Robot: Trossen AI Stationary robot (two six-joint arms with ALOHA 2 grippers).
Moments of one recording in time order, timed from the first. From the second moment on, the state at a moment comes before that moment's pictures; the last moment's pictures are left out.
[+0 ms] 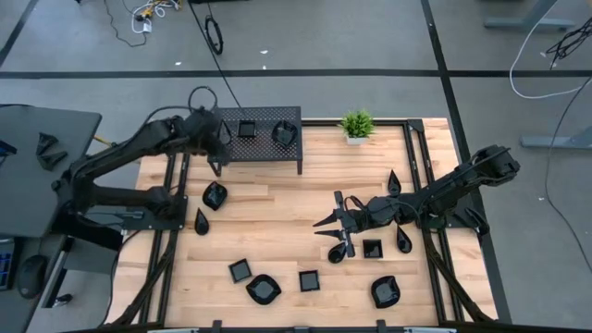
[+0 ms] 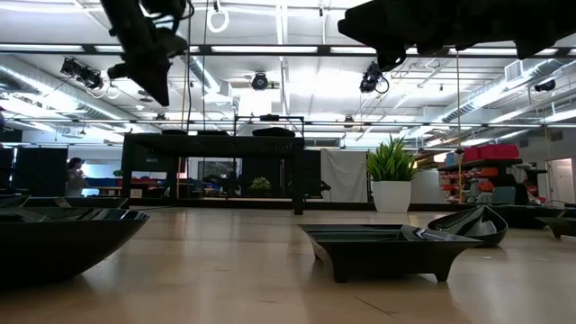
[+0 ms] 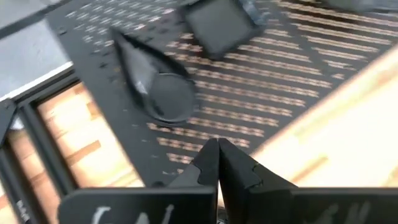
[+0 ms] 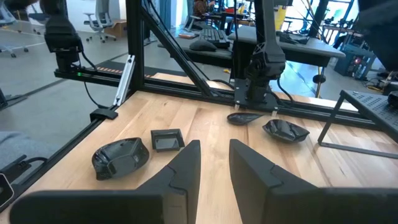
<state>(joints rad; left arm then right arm) 0.53 1.07 1.06 -0.98 -0.22 -0.40 0.32 1.43 0.56 0.73 0.14 -0.09</state>
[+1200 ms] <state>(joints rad) -0.87 1.66 1.06 -0.68 -0.49 -0.88 0.32 1.43 0.56 0.73 0.14 -0.04</state>
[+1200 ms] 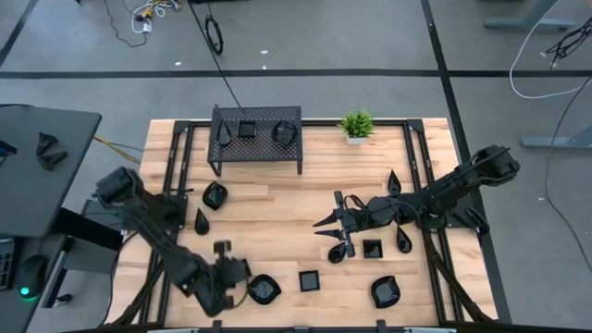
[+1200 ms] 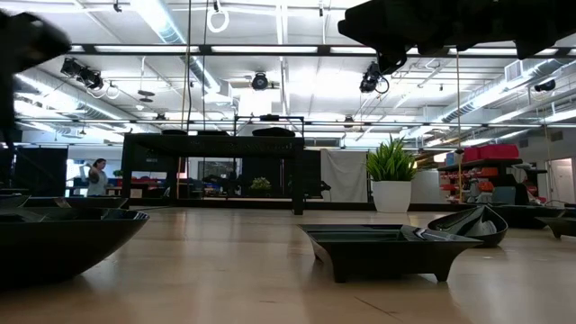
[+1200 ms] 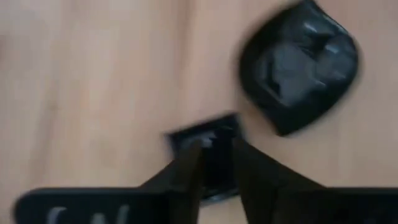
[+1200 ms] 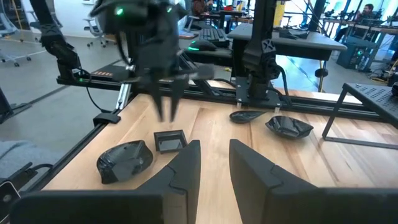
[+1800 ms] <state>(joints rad) -0.91 1.80 1.06 -0.56 -0.43 -0.95 0.32 1.43 0.56 0.73 0.14 -0.07</state>
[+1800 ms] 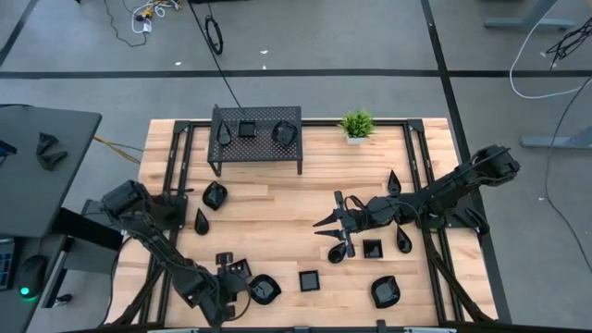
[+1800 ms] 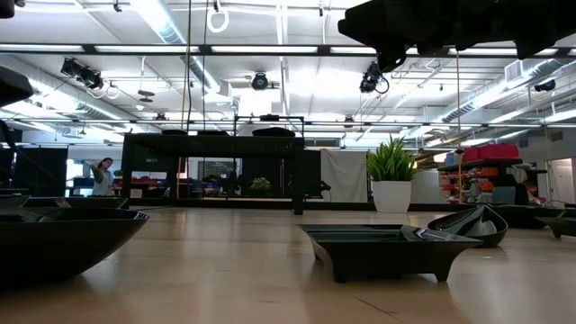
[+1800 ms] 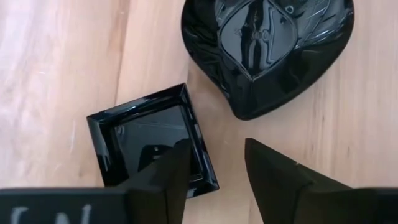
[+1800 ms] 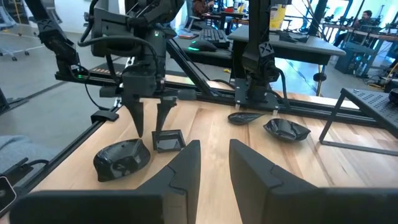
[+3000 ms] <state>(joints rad) -0.89 1.82 1.06 -0.58 -0.47 -0.85 0.32 1.43 0.56 0.72 0.14 -0.07</state>
